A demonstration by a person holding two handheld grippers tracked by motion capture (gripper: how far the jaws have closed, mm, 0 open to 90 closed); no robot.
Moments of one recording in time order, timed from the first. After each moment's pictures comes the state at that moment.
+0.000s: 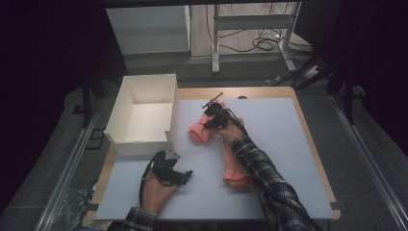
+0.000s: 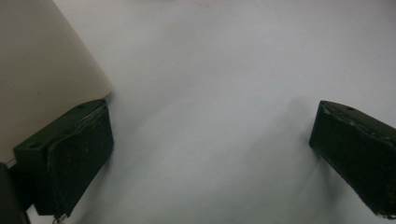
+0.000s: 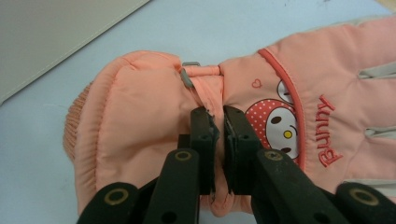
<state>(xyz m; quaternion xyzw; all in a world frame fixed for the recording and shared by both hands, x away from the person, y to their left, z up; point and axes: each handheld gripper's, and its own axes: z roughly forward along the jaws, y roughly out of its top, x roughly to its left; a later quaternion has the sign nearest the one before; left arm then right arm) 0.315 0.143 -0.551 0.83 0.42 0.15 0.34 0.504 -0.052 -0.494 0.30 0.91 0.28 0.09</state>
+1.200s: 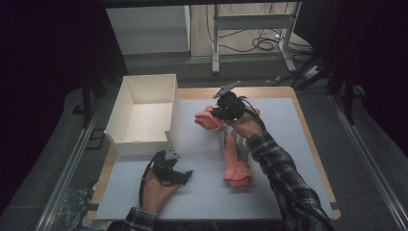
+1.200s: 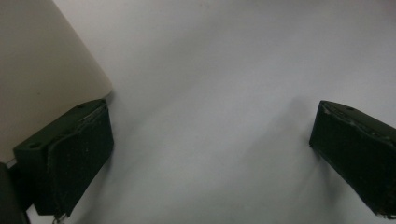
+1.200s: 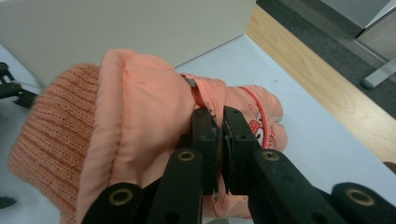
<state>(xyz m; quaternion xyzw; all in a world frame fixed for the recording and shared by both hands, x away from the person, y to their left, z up) 0.315 0.143 -0.551 0.83 0.42 0.15 0.34 0.464 -0.090 -0.405 0.23 0.89 0.35 0.15</state>
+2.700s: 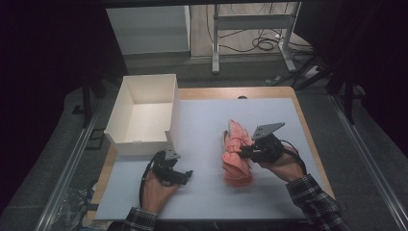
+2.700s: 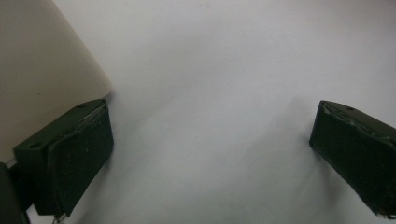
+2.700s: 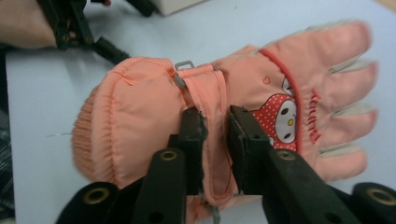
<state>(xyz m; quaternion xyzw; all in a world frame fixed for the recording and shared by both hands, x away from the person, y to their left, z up) 0.315 0.142 -0.551 0.83 0.42 0.15 0.34 0.357 -0.198 -0.442 0.20 0.90 0.37 0.08</state>
